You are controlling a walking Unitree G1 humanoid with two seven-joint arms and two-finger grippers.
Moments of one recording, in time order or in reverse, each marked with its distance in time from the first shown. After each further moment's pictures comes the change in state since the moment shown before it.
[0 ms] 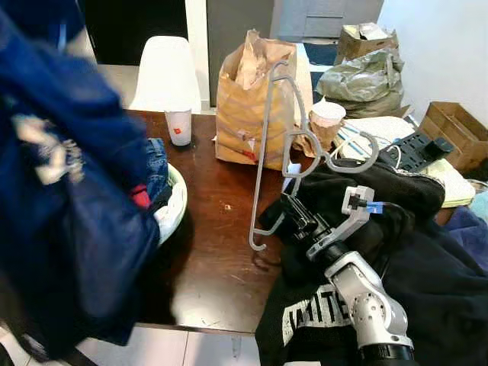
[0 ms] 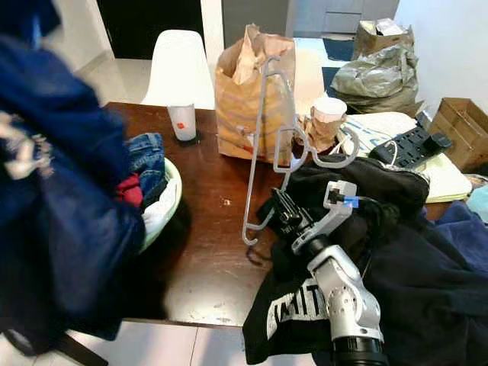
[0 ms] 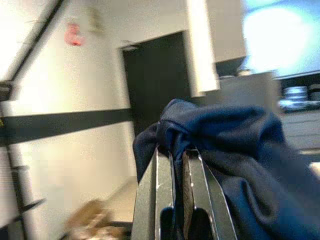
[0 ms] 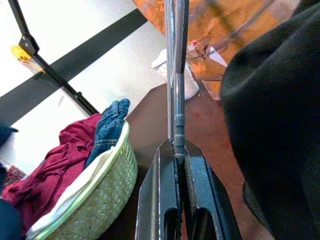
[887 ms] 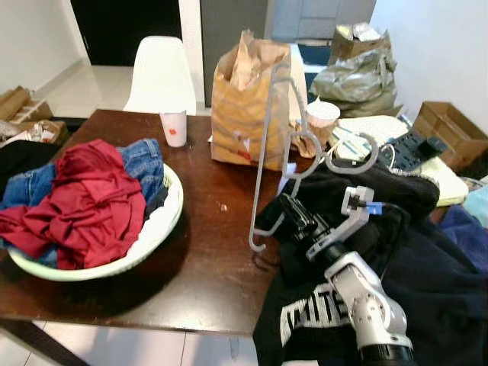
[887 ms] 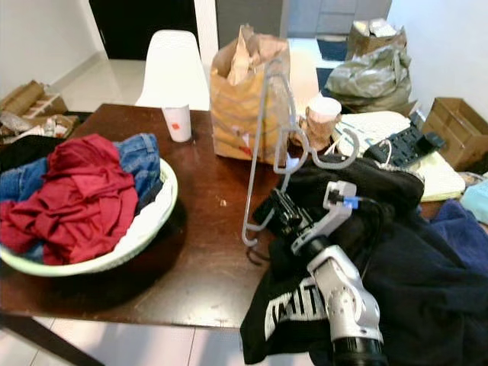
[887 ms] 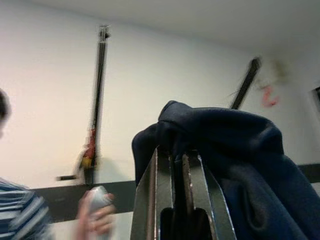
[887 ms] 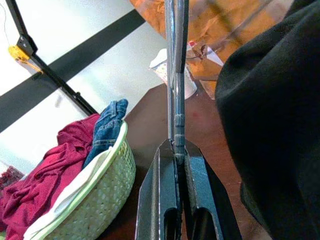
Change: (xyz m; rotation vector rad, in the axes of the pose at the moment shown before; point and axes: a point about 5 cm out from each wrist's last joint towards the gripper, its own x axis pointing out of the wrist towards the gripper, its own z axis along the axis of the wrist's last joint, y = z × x) left arm 0.001 0.096 0.102 0.568 -0.232 0.609; right arm 0.000 -0.001 -0.002 0.007 0.004 -0.003
